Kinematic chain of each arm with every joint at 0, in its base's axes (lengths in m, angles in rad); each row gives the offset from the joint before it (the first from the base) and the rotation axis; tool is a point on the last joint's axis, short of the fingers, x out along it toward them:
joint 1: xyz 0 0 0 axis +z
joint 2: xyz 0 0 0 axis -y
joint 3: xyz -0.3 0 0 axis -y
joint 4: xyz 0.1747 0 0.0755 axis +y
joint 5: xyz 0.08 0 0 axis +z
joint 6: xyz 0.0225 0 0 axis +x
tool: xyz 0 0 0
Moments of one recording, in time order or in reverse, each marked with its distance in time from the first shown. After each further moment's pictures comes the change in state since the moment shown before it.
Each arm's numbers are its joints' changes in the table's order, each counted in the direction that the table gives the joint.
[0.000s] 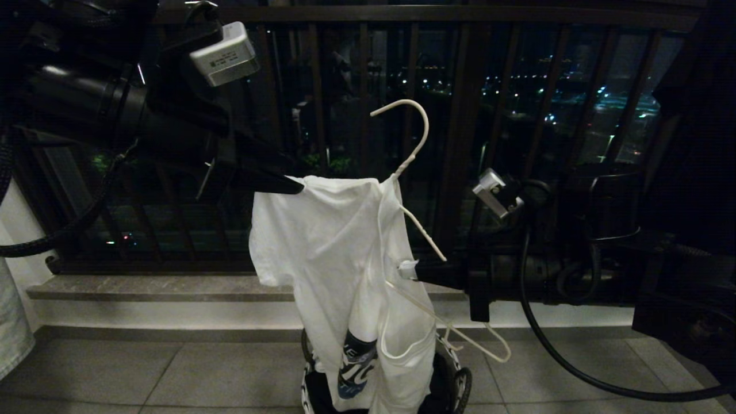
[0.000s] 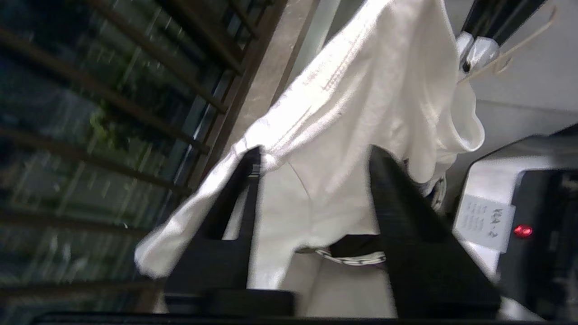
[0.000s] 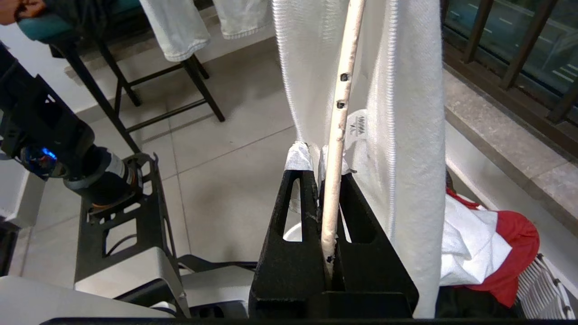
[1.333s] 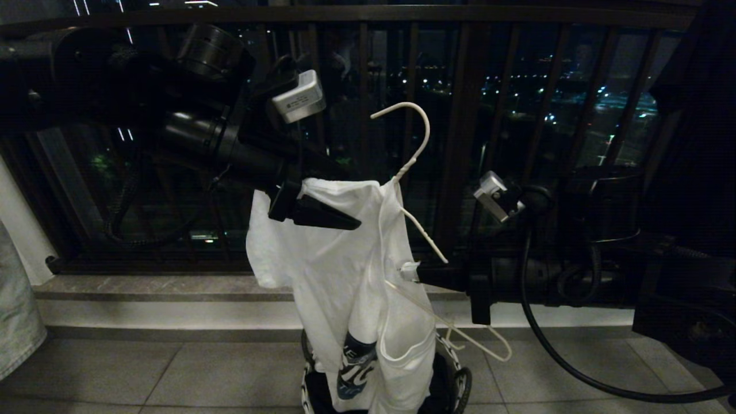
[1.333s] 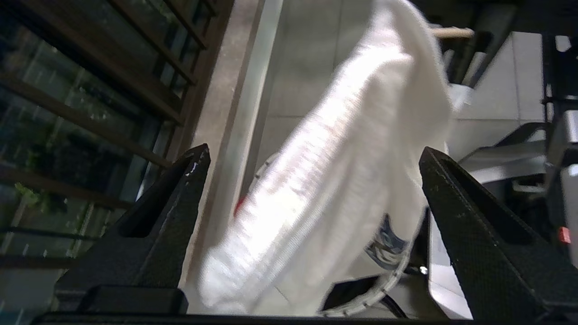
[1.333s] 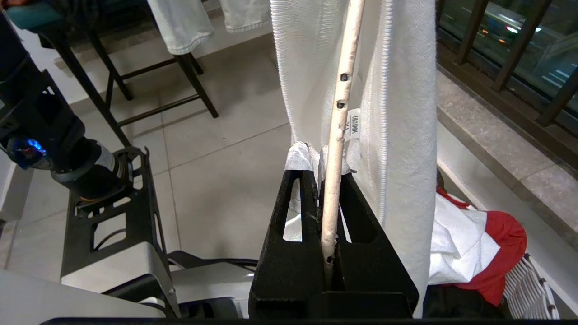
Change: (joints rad) left arm -0.080 -0.192 0.087 -0.041 -0.163 0.028; right arm -0.004 -0.001 -0.011 -0.004 0.000 -0.037
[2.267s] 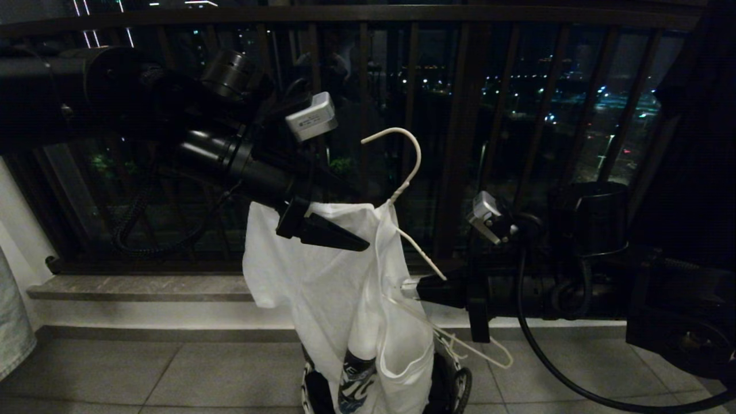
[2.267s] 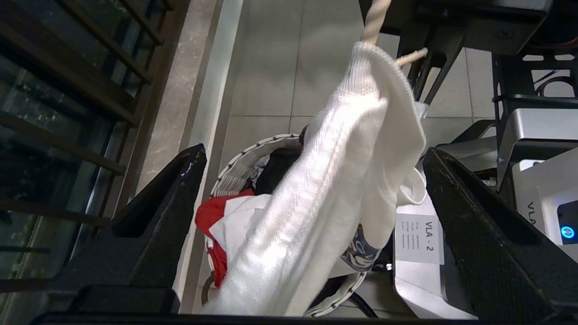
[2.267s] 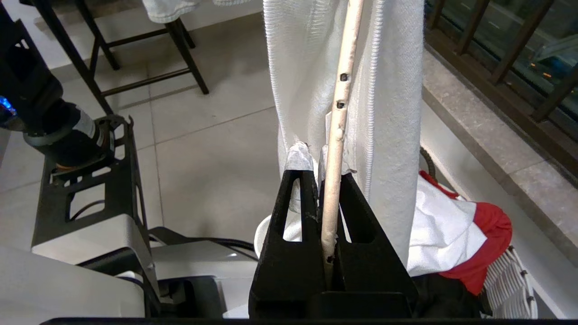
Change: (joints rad) left arm -0.026 -0.021 -0.024 0.045 -0.049 0.000; right arm 0.000 -0.019 -0.040 0.003 0.008 -0.109
